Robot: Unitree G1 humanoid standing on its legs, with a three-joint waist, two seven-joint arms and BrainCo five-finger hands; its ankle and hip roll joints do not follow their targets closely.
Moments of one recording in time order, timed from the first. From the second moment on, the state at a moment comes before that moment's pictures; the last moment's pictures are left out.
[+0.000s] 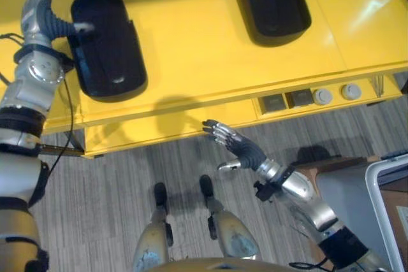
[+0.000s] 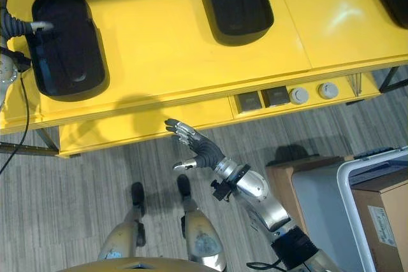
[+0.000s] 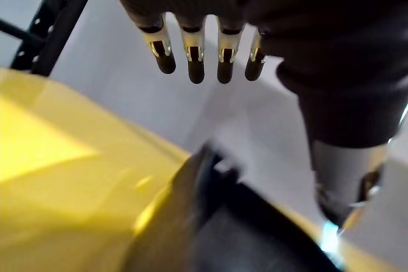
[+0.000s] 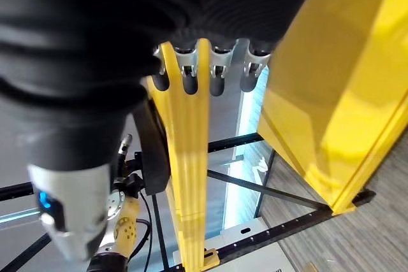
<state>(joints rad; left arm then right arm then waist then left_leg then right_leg) -0.99 0.88 -0.34 0.69 0.15 -0.15 0.43 -0.08 -0.61 0.42 -0.19 0.46 -0.24 0.32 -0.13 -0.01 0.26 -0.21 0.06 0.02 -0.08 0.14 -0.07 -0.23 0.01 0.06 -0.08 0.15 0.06</state>
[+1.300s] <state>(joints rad) 0.26 0.41 -0.02 -0.14 -0.12 -0.32 0.21 -0.18 -0.43 0.35 0.16 0.15 -0.24 0.08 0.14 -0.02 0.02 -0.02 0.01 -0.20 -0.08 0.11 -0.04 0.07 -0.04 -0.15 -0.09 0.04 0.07</state>
